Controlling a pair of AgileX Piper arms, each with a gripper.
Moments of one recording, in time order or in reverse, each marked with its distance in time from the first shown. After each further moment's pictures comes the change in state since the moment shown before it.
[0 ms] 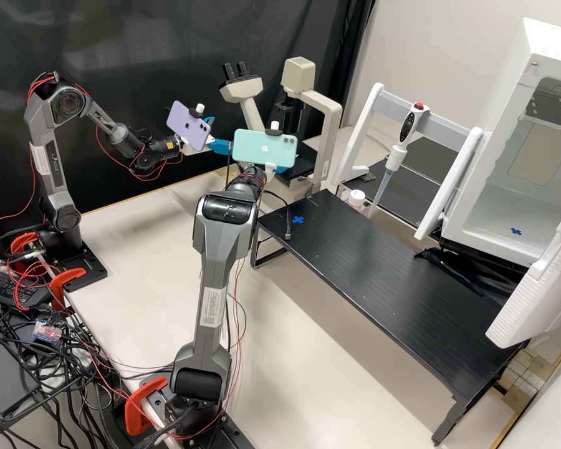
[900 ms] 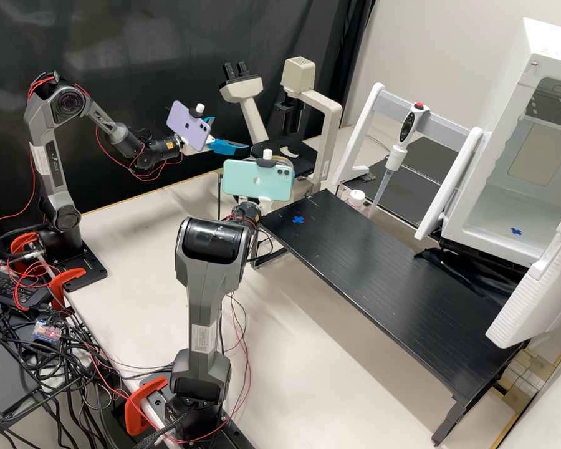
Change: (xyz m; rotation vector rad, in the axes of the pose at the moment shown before) left arm 0.000 0.000 0.000 0.000 0.000 0.000; right arm -0.132 -0.003 0.042 -0.056 0.034 0.166
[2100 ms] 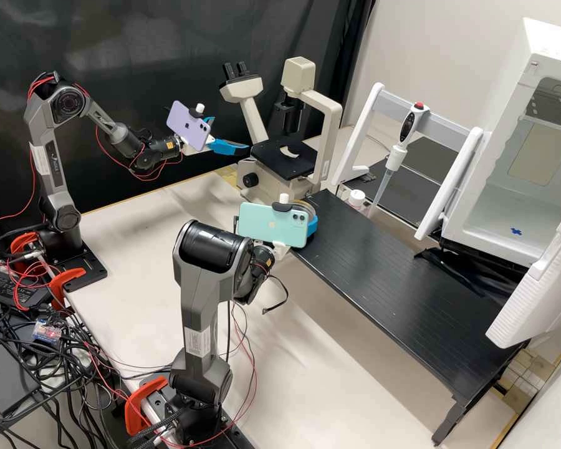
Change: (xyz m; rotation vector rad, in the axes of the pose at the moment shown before) left arm 0.000 0.000 0.000 0.000 0.000 0.000; right arm -0.052 -0.004 0.069 -0.041 -0.139 0.043
